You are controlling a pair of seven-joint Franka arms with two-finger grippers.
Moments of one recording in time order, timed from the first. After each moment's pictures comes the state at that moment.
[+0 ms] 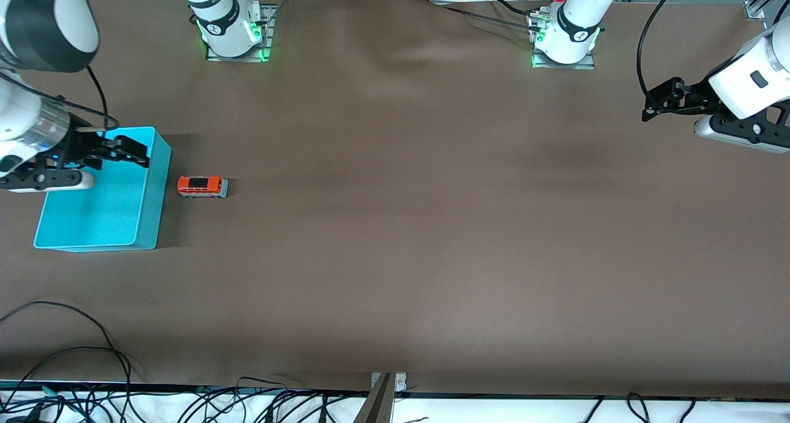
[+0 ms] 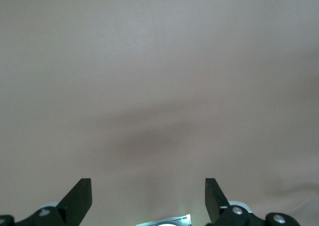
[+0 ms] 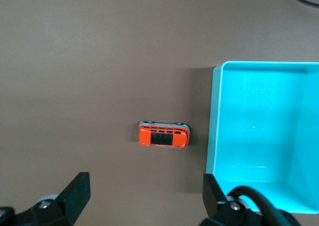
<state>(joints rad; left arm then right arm) -0.03 0.02 -0.02 -1.57 -0.05 1.45 0.13 0.00 0.10 0.02 -1.75 0.01 1.78 -0.04</state>
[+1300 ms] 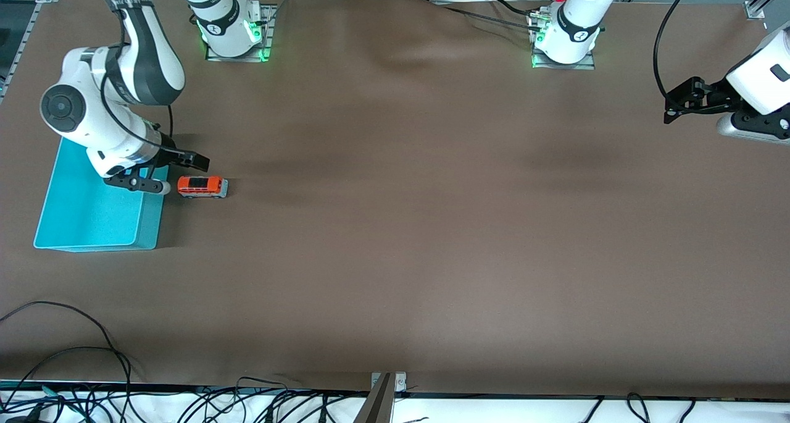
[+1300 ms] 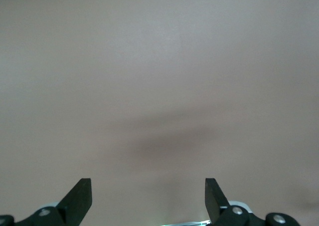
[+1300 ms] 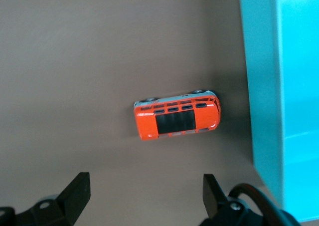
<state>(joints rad) -0.03 0.03 -0.02 -1.53 0.04 1.45 0.13 0.00 0.10 0.06 -2.20 0.01 2.17 0.26</state>
